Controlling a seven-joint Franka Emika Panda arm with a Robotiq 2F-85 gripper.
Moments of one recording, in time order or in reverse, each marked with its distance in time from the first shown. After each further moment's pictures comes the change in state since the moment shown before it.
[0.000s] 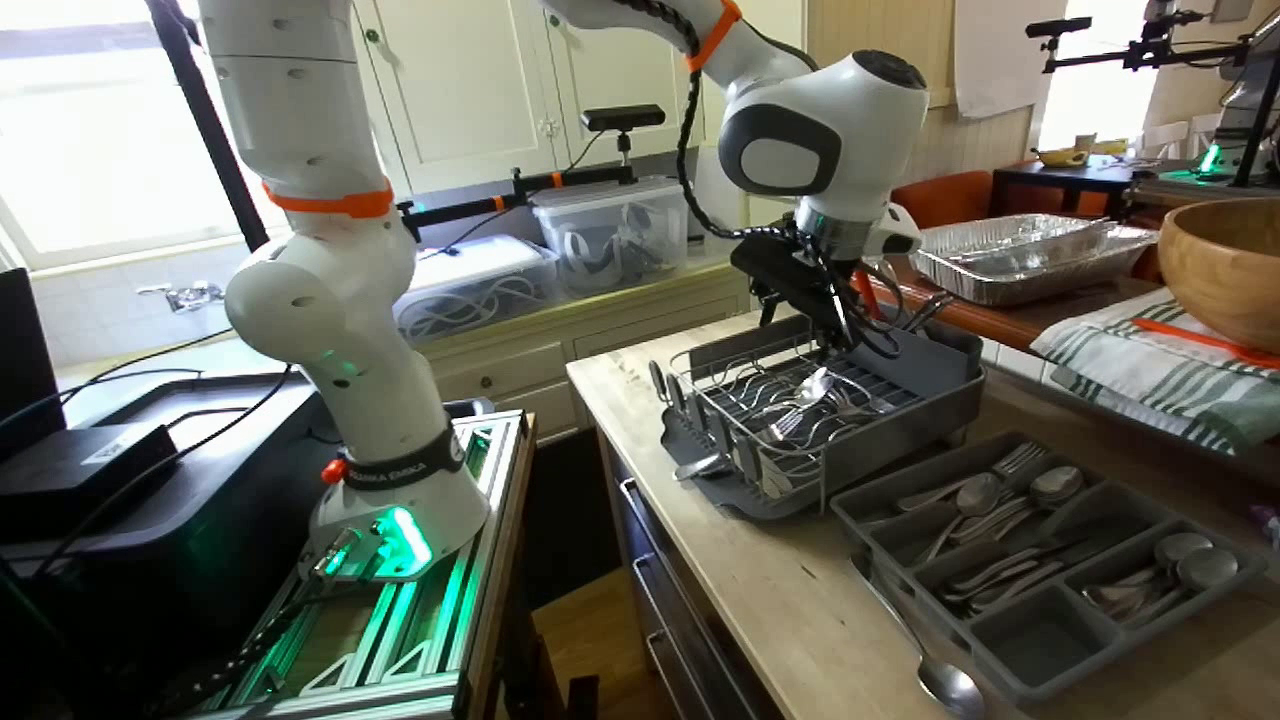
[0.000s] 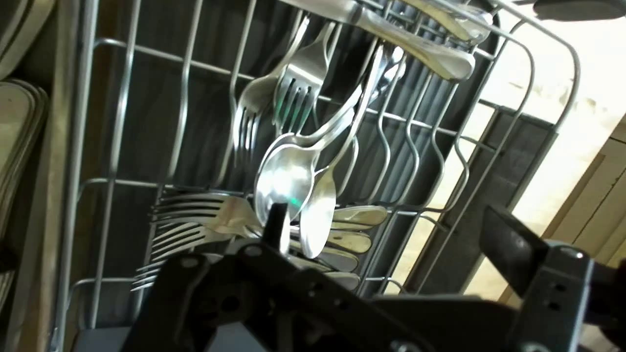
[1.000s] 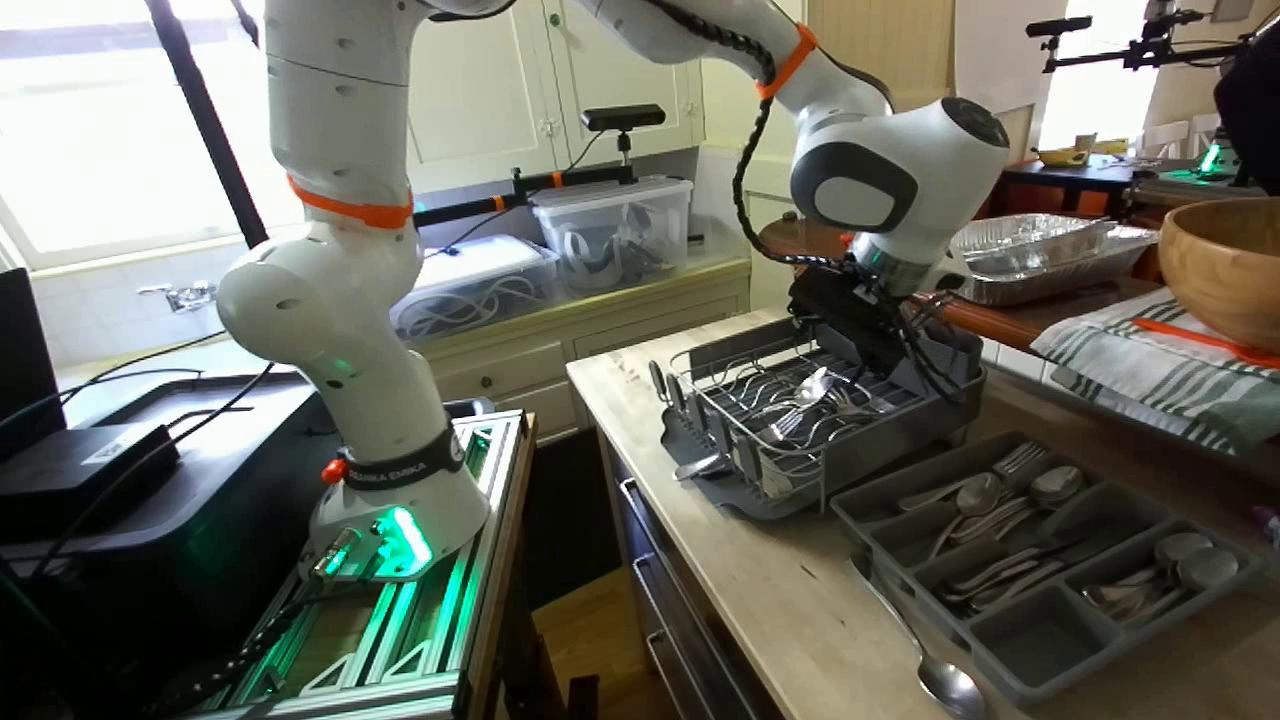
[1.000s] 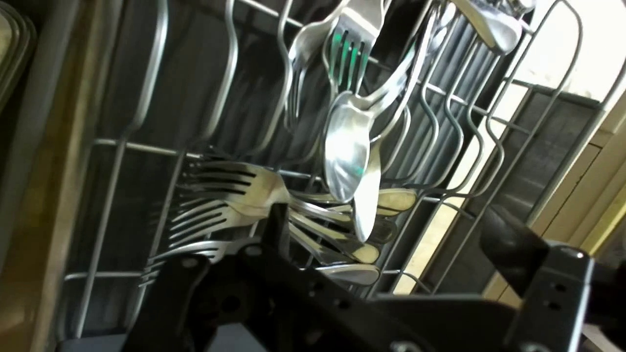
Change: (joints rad) arm -0.093 0.240 0.060 0.238 0.030 -0.114 -0.102
